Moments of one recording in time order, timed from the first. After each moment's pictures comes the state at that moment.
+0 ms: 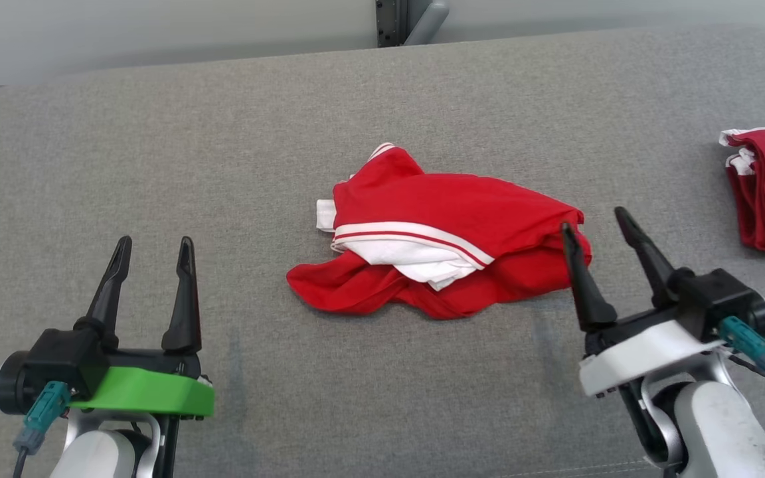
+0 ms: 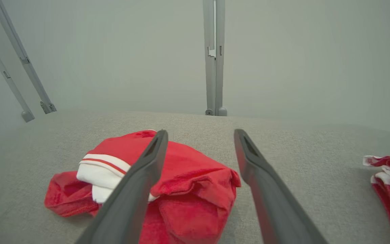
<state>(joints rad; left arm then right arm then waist) -0.12 0.34 -0.29 -0.05 -0.46 0.14 -0.21 -0.12 -0.13 0.10 -0.07 0.18 0.13 -0.11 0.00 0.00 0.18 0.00</state>
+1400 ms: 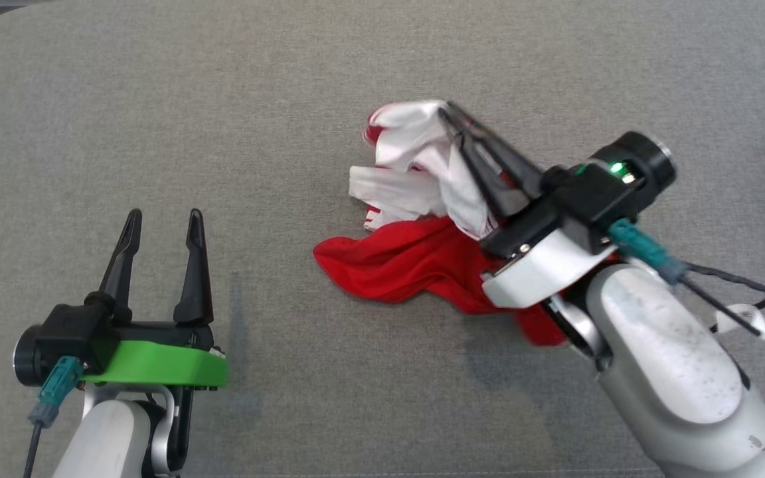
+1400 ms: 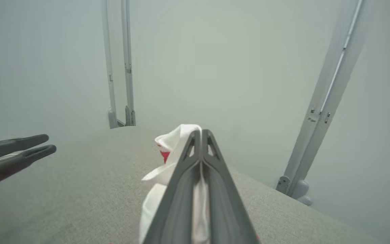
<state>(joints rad) -0.21 0.26 -0.27 0.06 -0.43 0.09 -0.26 -0.56 -0.17 0.48 0.05 0.14 0.13 -0.11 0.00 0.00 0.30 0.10</state>
